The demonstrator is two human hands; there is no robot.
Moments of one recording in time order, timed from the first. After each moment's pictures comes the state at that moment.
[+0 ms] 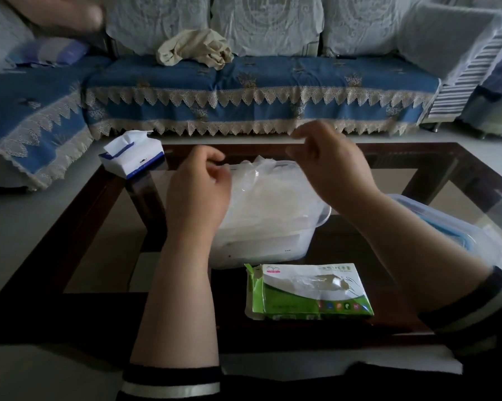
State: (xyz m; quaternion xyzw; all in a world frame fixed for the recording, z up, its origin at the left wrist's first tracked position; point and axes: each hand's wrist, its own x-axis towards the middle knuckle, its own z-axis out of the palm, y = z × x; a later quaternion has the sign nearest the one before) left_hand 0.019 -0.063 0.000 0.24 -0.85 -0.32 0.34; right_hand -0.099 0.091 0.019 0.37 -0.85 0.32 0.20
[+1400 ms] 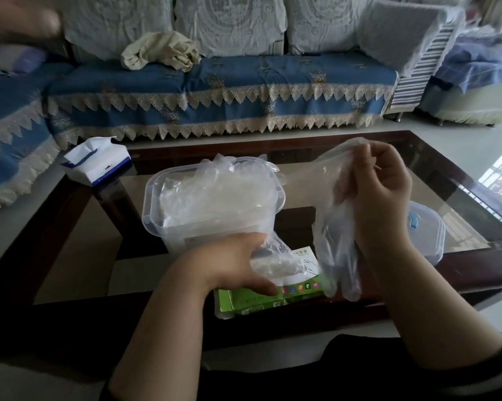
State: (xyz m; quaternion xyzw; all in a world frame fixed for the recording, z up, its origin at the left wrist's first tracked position) left_hand 0.032 0.015 -0.022 0.03 -0.94 -0.27 -0.20; right_hand -0.064 0.196 -0.002 0.22 -0.60 0.75 0.15
